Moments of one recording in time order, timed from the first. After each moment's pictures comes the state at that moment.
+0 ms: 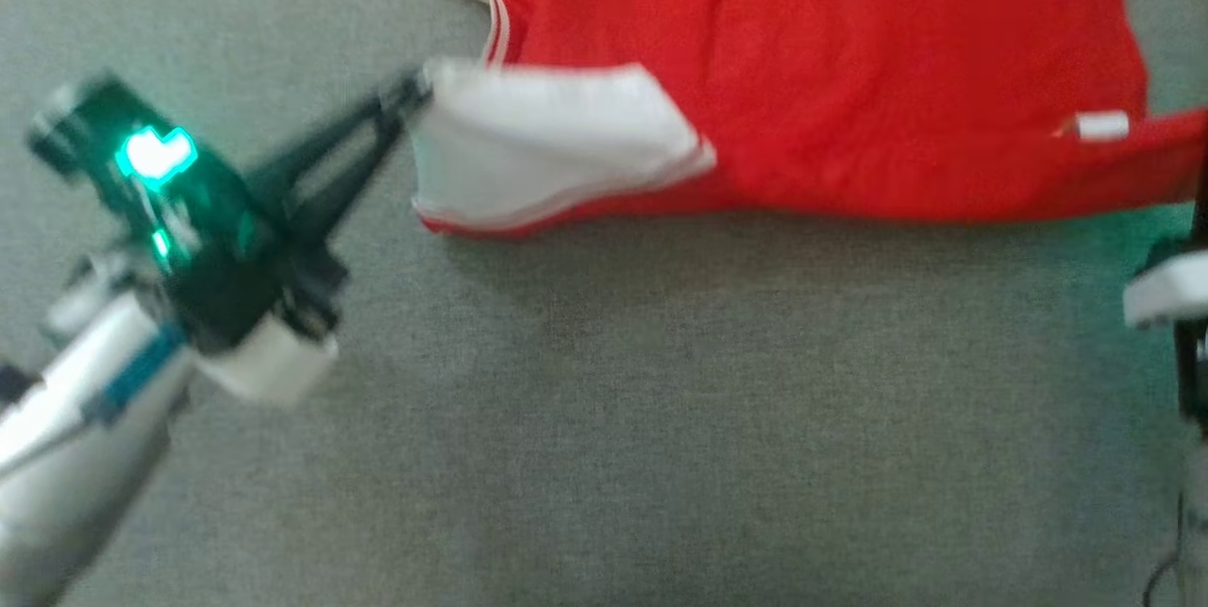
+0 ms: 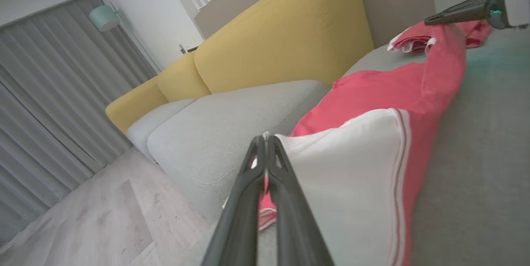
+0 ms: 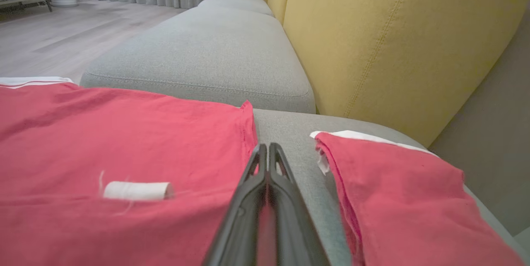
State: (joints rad) left arm -0.61 0.64 -0.66 -0.01 -0.16 -0.11 -0.26; right arm -0.28 -0.19 -0.24 0.17 0.02 0.13 -0.08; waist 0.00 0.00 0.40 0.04
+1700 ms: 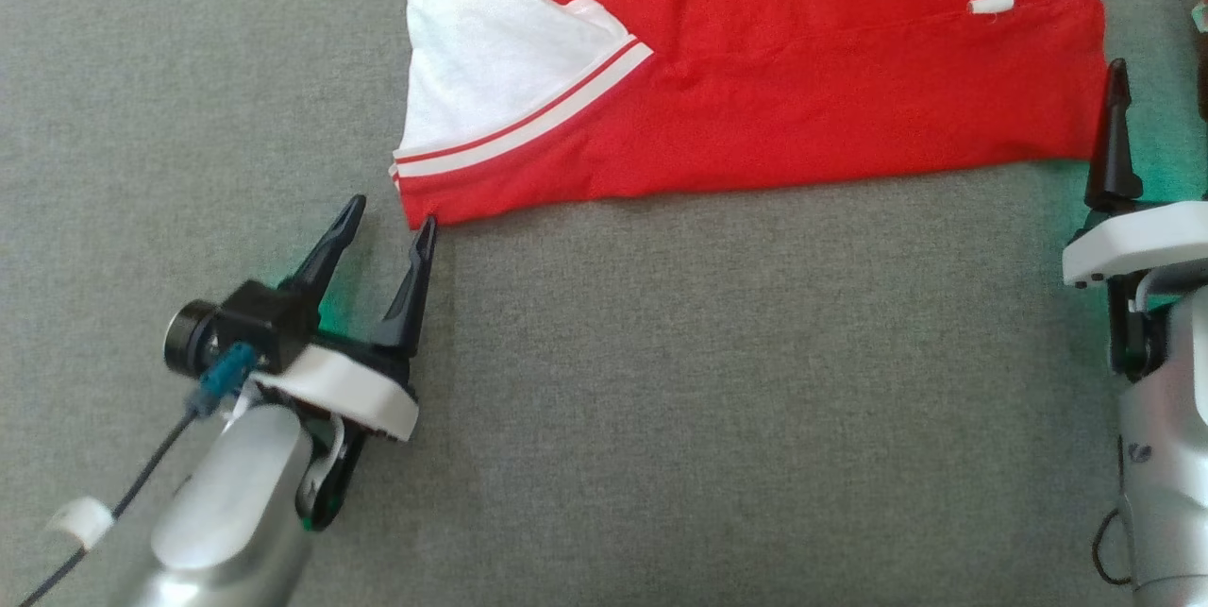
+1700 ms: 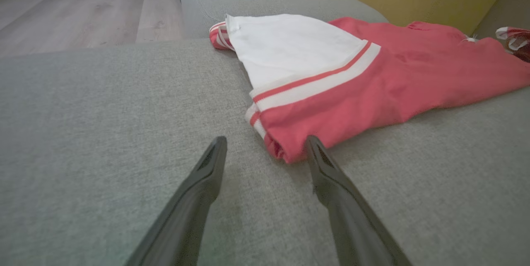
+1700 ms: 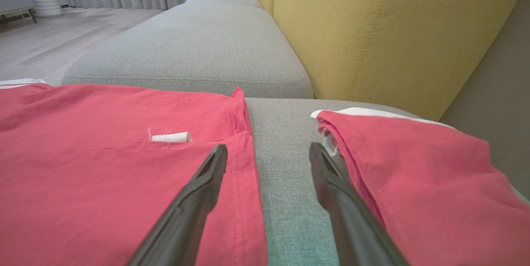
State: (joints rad) left arm -0.44 0.31 -0.54 0.44 -0.47 -0.05 -0.23; right arm -0.52 -0.16 -0.22 0.58 -0.03 0.13 -0.25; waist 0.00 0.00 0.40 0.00
